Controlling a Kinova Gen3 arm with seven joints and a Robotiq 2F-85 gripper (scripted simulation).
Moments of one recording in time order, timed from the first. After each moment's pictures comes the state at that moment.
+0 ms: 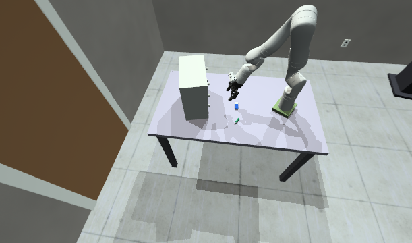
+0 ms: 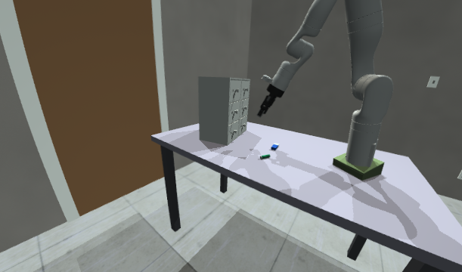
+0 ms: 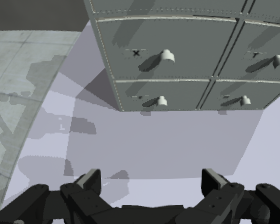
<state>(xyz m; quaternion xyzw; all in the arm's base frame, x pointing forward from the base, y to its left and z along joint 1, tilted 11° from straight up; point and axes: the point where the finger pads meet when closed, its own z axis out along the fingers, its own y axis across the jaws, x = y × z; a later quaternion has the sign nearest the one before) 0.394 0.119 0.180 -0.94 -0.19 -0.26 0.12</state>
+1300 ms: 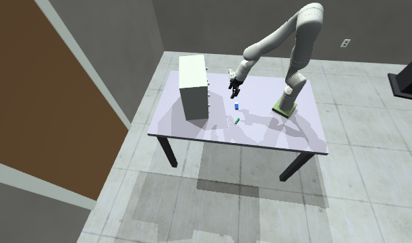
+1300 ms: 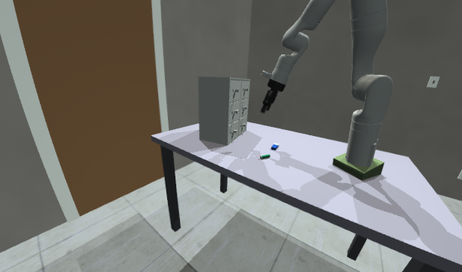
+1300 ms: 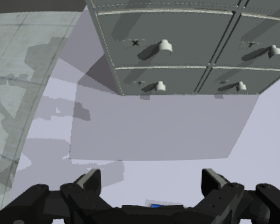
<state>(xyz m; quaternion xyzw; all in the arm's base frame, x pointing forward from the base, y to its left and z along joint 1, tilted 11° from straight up) 0.380 0.109 0.195 -0.95 -0.20 -0.20 0.11</state>
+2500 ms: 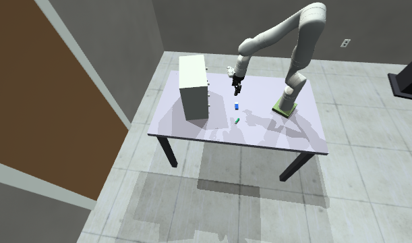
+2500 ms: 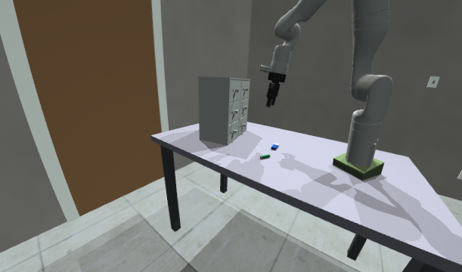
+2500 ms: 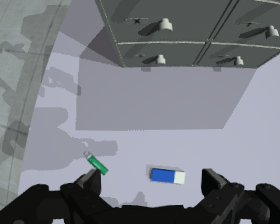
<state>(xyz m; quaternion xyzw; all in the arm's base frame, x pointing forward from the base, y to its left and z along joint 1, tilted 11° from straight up) 0.357 0.096 0.221 -0.97 -0.21 -0.11 0.09</state>
